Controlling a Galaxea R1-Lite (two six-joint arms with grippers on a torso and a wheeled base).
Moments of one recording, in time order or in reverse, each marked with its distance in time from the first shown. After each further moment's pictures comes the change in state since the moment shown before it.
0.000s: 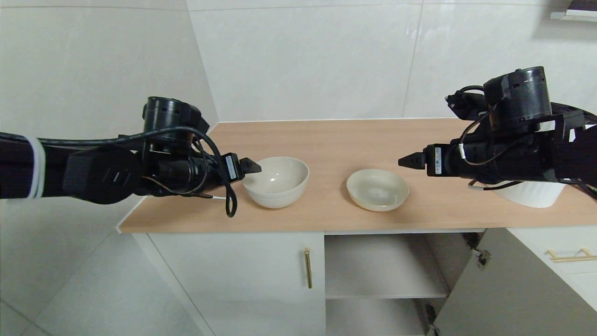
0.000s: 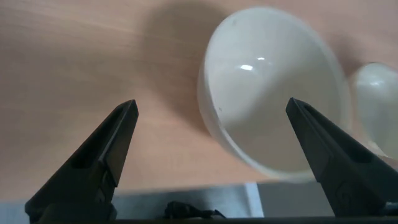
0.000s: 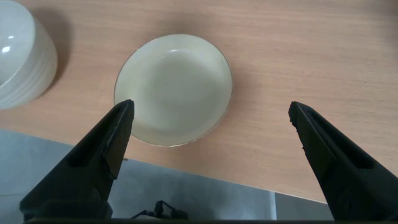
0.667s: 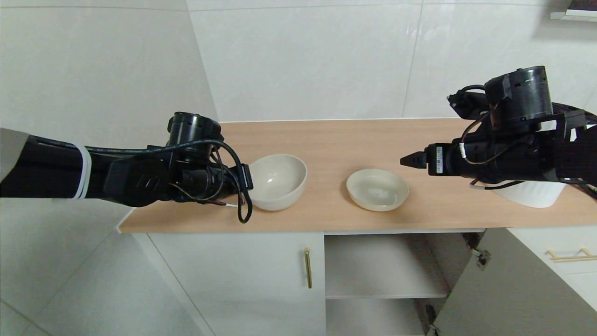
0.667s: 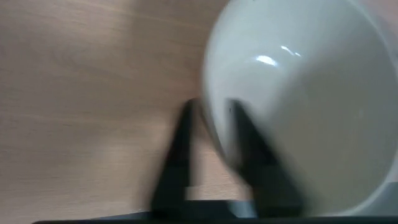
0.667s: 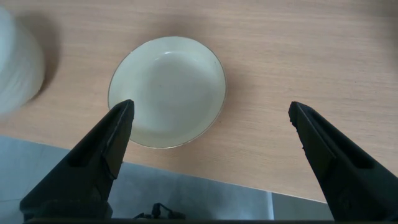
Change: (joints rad) left arm -0.013 0.078 -0.019 -0.003 0.002 -0.002; right arm 0.000 -0.003 0.000 0.000 -0.021 0.000
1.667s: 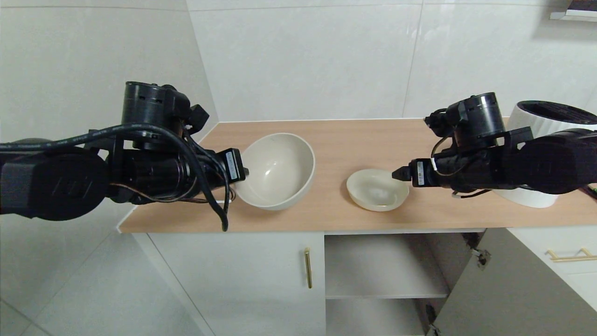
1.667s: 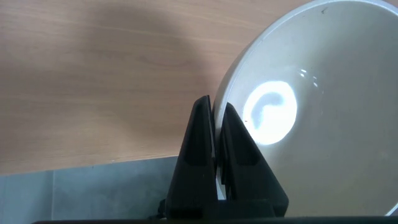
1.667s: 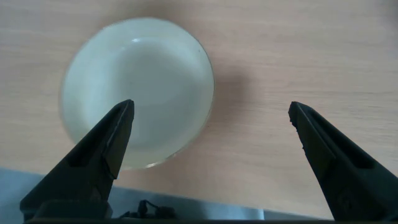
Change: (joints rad) left arm -0.077 -0.220 0.097 0.001 0.002 0.002; right arm 0.000 0.140 -0.046 -0.001 -0.071 0.003
